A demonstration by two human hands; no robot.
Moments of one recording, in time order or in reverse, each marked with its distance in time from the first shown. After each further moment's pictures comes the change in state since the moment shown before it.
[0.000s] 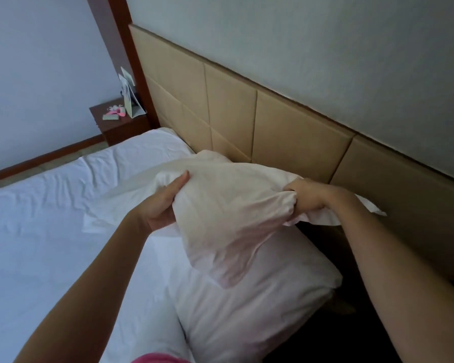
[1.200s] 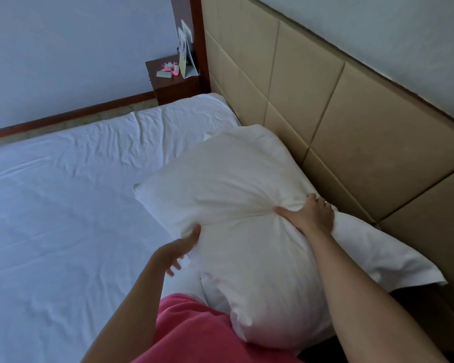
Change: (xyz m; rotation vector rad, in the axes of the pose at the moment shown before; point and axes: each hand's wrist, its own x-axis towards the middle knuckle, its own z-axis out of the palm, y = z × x) left_hand -0.008 -0.150 -0.107 0.476 0.415 -0.756; right_hand 0.133 -0.049 0.129 0.229 0.426 0.428
